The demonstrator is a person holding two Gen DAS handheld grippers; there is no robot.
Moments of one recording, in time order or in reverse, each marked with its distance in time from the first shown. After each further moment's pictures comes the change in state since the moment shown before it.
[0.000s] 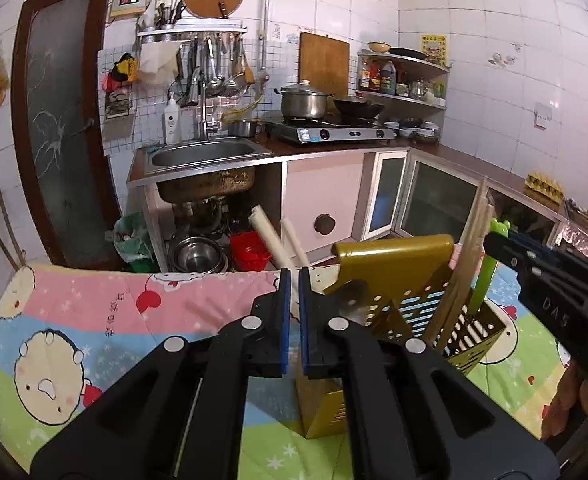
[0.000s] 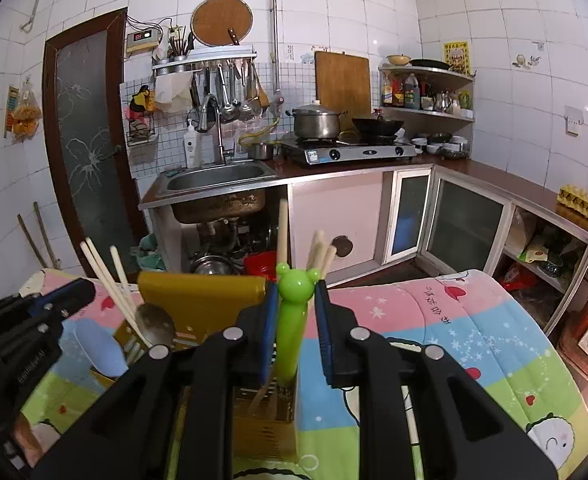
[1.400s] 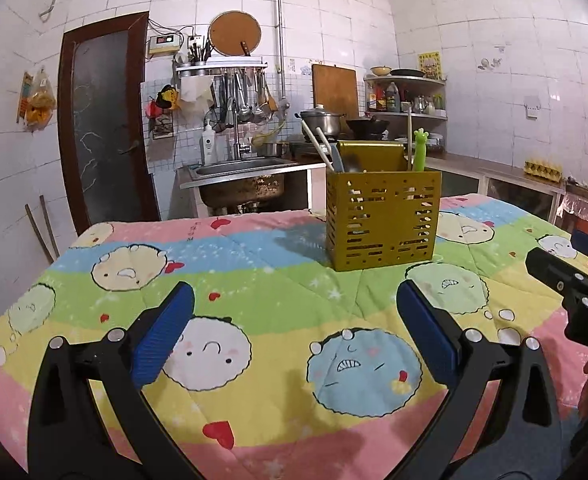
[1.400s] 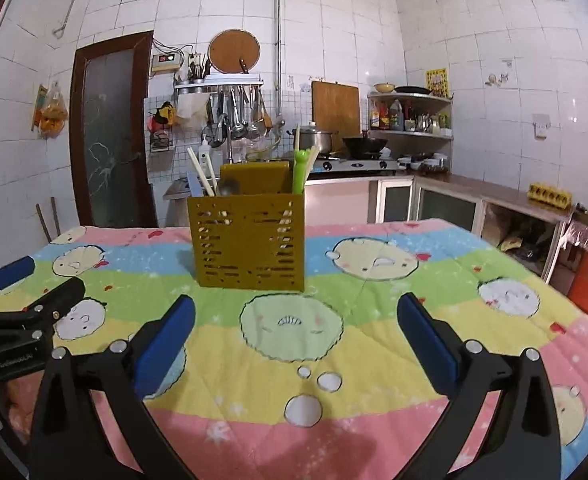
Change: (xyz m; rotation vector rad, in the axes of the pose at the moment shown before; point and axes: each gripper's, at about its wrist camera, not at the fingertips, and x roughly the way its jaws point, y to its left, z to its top) left arm -0.177 0.000 -0.181 0.061 -0.150 0.102; right arm -0.192 0.008 -0.175 0.005 -0.122 -0.021
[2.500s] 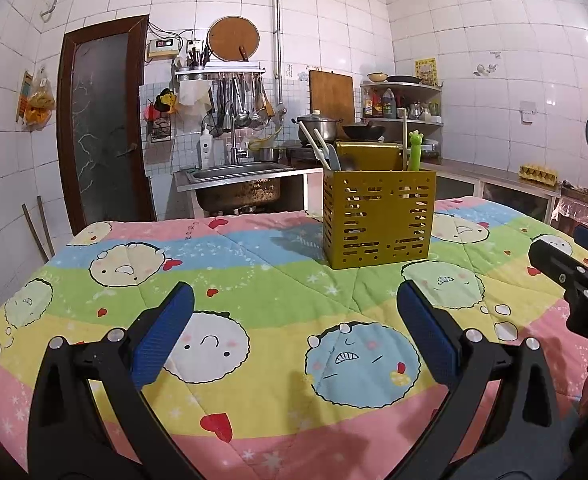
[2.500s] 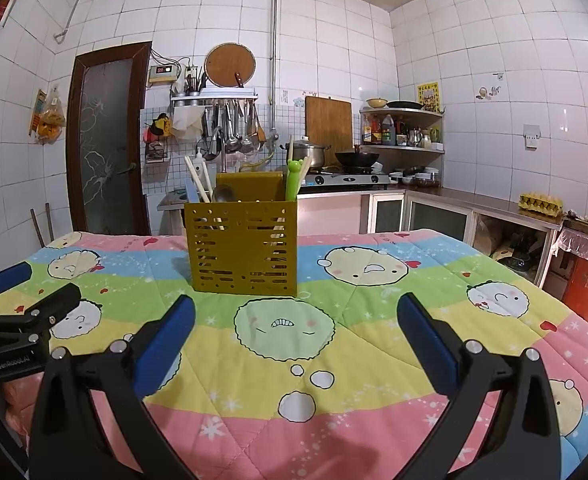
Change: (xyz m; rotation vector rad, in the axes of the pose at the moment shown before) left arm -0.005 -0.004 -0.007 -0.004 -0.024 -0.019; right arm -0.013 -0.003 -0.007 0.001 -0.053 -0.023
